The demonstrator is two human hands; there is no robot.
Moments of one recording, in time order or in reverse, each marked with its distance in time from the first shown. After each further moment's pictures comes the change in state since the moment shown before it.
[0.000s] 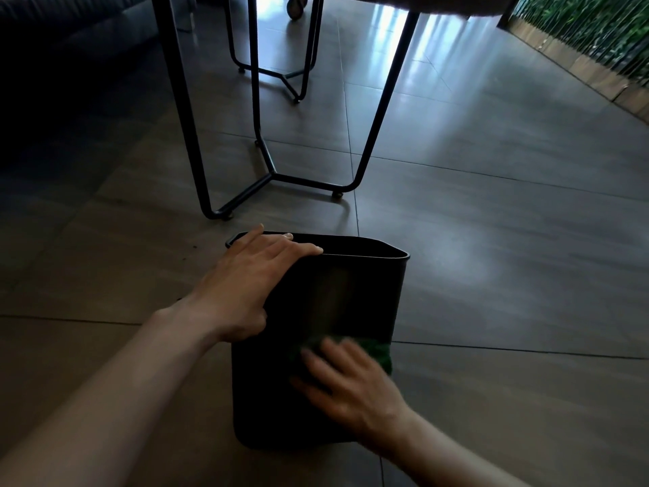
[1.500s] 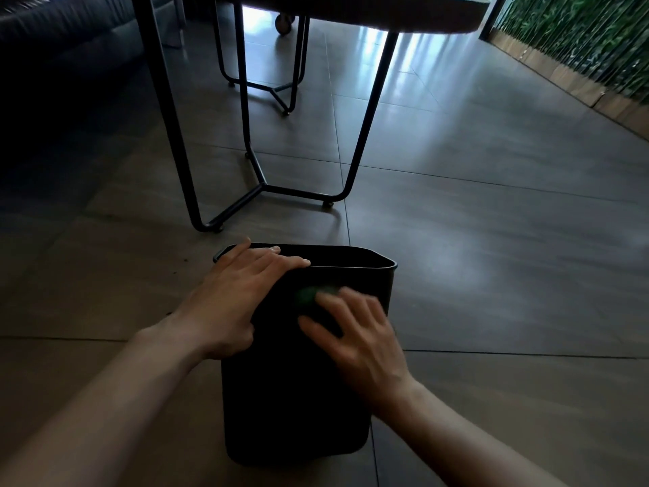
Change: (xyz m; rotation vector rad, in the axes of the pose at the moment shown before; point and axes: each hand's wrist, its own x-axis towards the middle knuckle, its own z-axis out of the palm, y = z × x) left_hand -0.003 0.001 0.000 -0.028 -0.009 0.014; right_hand 0.037 0.043 -0.025 -0.039 0.108 0.271
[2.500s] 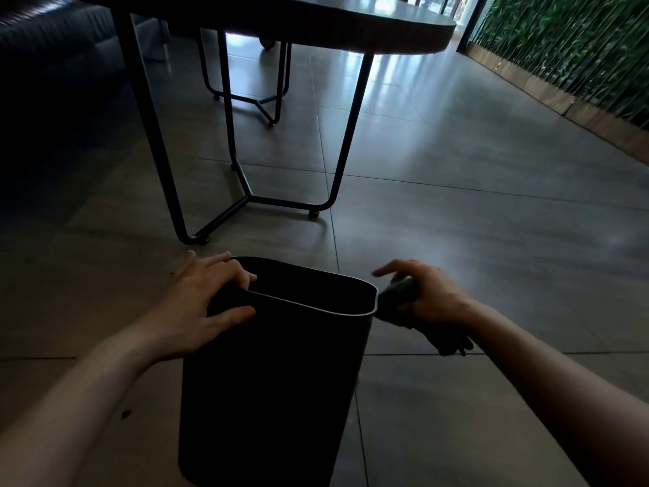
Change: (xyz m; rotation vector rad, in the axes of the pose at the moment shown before) left_hand -0.012 -0.018 -0.010 -0.346 0.081 -0.196; right_hand 0.011 0.136 -0.065 0.474 -0.664 0.813
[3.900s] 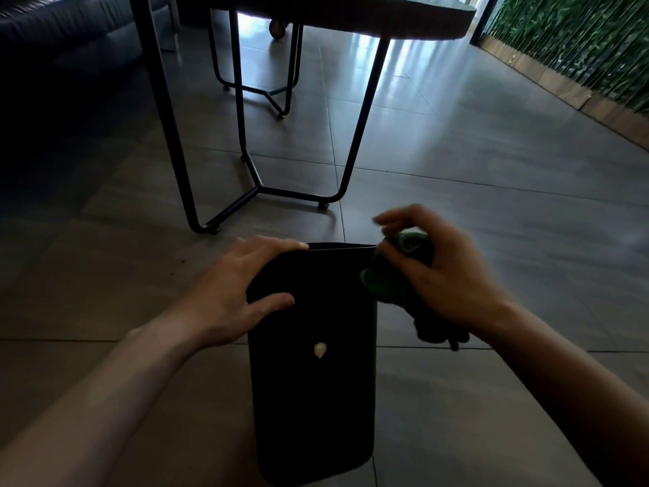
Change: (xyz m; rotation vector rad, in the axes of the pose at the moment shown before) left_hand 0.003 0.024 0.007 -0.031 0.041 0.171; right_hand -0.043 -0.092 -0.011 0.248 0.371 -0.310
